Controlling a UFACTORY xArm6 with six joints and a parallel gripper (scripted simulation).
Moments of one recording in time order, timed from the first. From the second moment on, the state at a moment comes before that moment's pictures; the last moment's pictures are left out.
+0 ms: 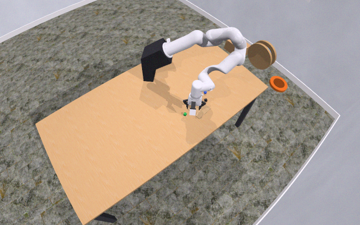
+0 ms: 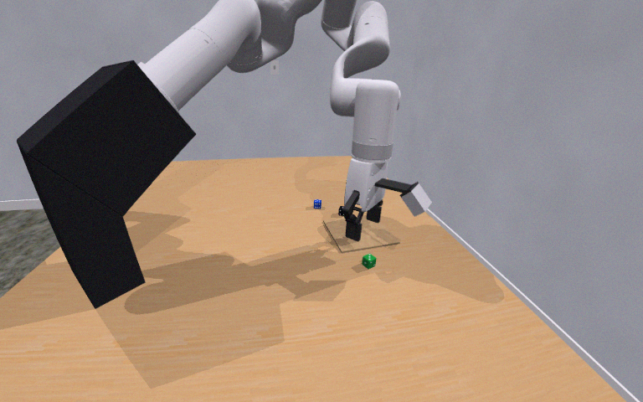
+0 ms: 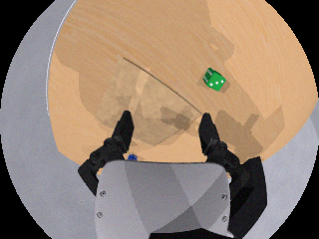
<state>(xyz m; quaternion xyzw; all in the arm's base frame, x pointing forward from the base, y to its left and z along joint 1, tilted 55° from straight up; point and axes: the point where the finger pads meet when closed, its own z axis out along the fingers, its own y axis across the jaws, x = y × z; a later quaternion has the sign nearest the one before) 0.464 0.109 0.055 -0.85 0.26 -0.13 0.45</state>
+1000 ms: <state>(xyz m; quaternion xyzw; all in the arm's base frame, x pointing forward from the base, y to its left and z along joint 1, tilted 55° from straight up) 0.420 0.197 0.129 -0.85 0.26 -0.13 0.44</state>
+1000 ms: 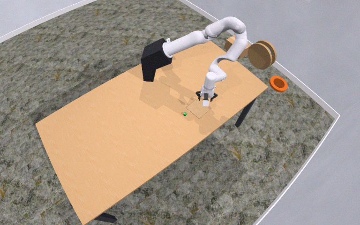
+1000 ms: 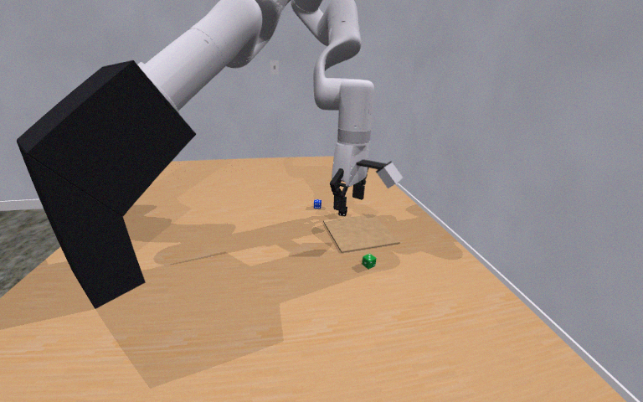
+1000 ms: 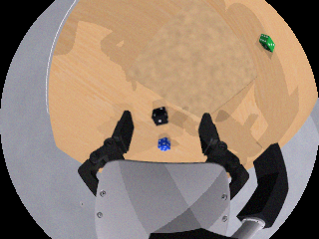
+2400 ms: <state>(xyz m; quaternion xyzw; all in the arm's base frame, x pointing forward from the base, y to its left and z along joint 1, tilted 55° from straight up) 0.407 0.205 0.128 -0.85 0.26 -0.13 0.44</state>
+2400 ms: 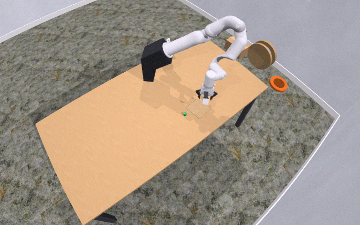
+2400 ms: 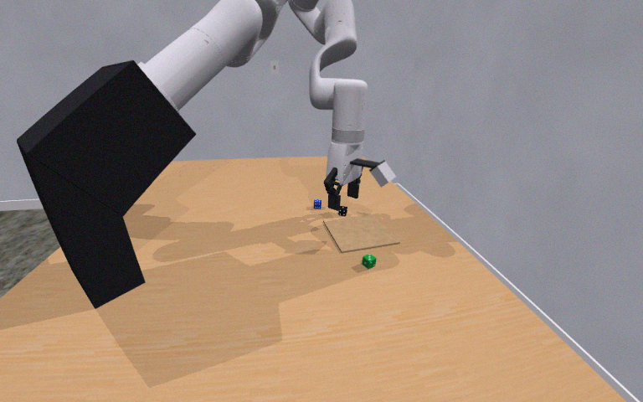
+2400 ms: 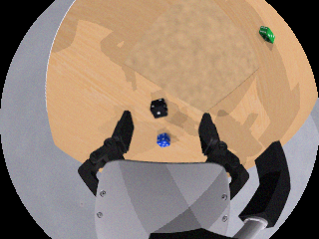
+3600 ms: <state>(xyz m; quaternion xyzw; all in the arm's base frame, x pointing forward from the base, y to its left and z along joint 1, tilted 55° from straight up) 0.352 0.238 0.124 -0.85 0.26 -0.13 0.44</state>
